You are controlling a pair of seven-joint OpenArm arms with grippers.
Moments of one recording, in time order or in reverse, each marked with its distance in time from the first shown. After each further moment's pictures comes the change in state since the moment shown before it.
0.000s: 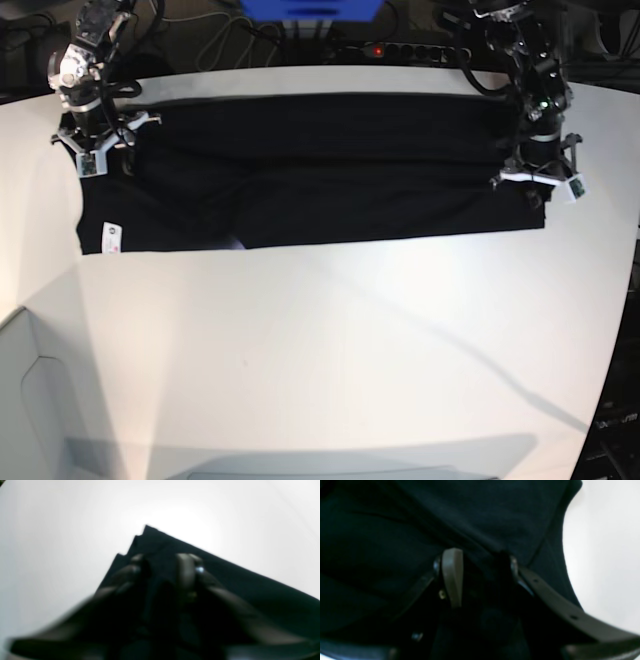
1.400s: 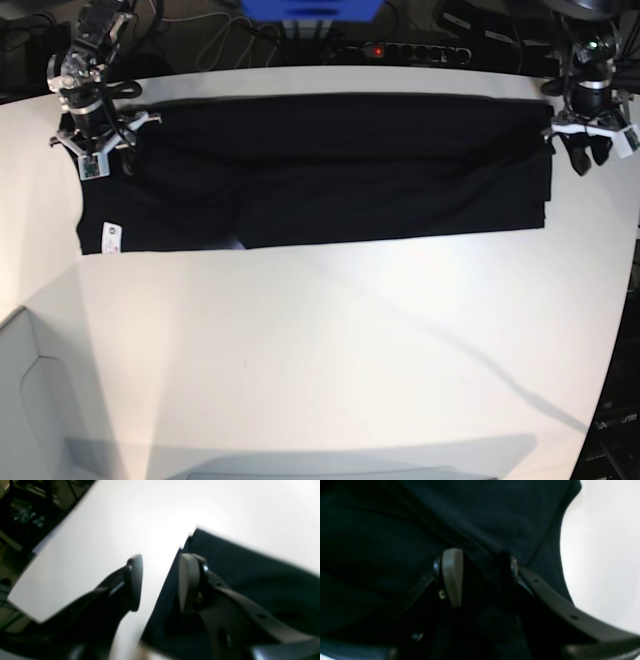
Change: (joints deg) left arm 17.2 -6.9 -8.2 15.2 -13.7 0.0 0.1; right arm 0.0 -0.1 -0.4 2.0 -1.3 0.0 -1.7
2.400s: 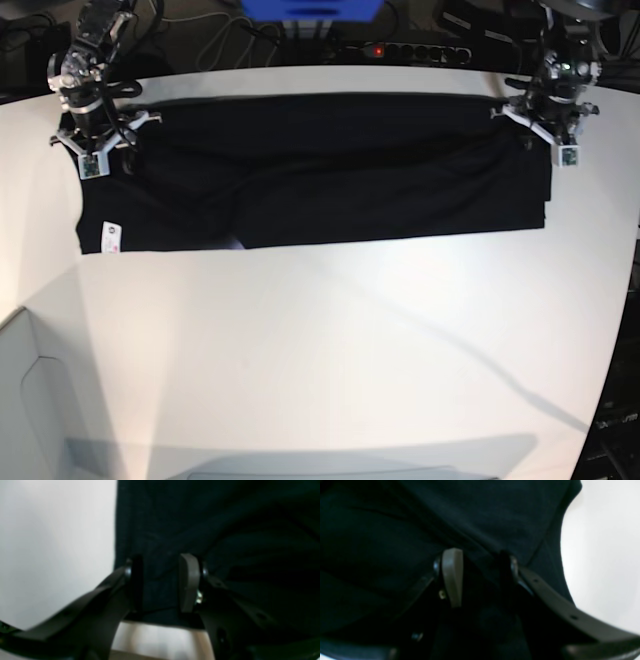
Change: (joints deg) left arm 0.5 -8.5 14.8 -4.3 11.1 -0.4 14.2; right arm -0.1 0.0 0.0 0.0 0.0 0.0 0.0
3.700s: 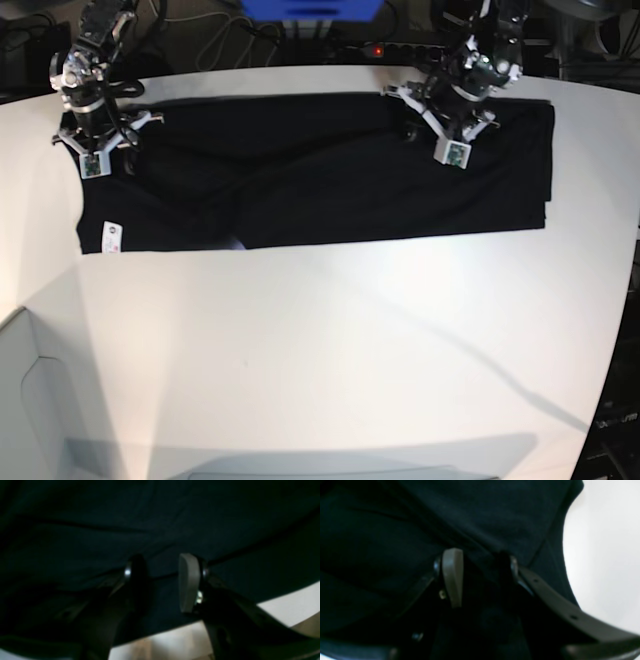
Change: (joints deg) left arm -2.6 2.3 25.9 4.9 2.3 0.2 0.3; right arm 0.0 -0.7 0.1 0.0 0.0 0.0 0.2
